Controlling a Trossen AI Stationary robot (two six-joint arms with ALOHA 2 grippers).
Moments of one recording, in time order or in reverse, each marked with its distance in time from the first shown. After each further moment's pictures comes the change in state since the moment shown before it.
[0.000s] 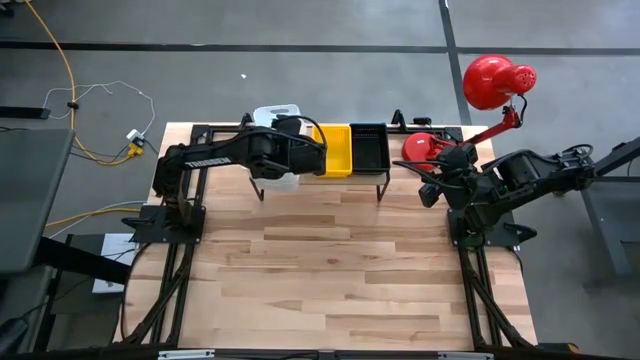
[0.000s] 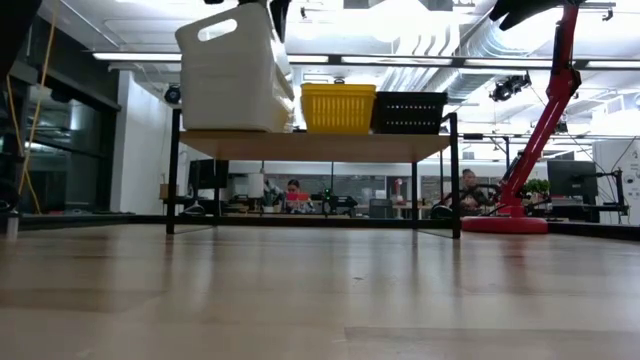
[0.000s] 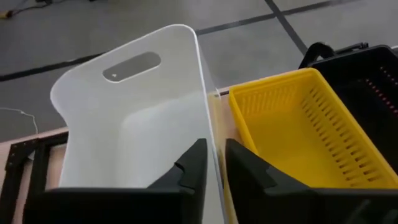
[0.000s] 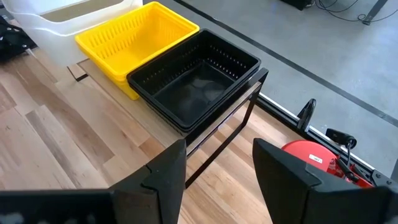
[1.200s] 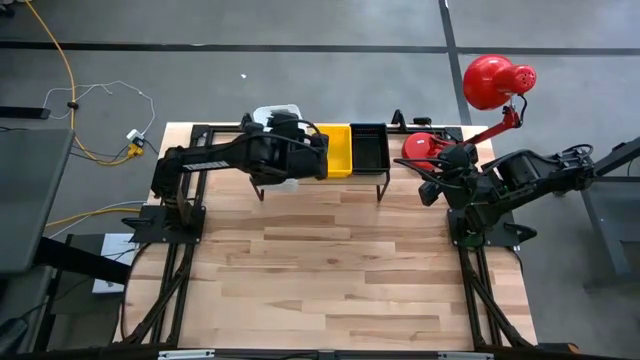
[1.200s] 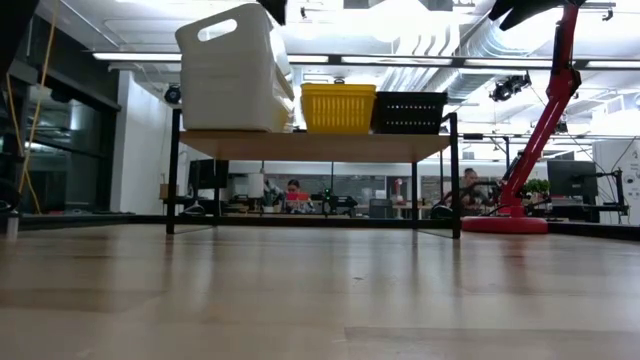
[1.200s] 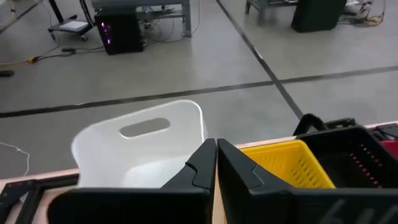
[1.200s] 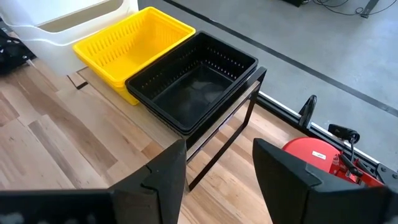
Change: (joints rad) left arm -0.039 -0.005 0.008 0.078 -0.266 -0.032; right arm 0.000 0.000 0.000 -0.001 0.010 0.048
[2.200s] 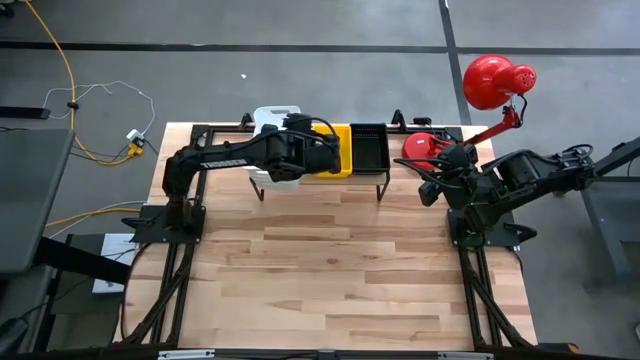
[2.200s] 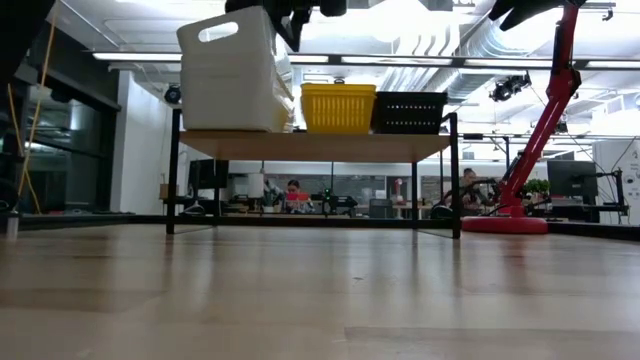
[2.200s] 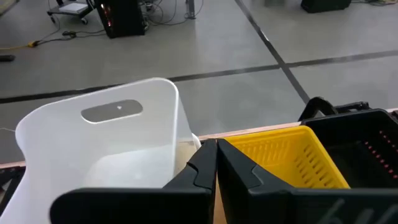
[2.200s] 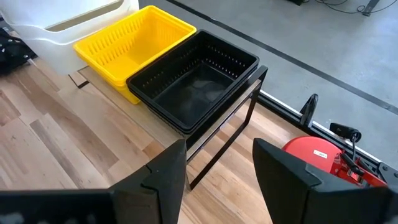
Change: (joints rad) left arm 0.060 0.074 -0.032 0.110 0.076 0.037; right arm 0.000 0.000 0.000 0.000 -0.007 0.005
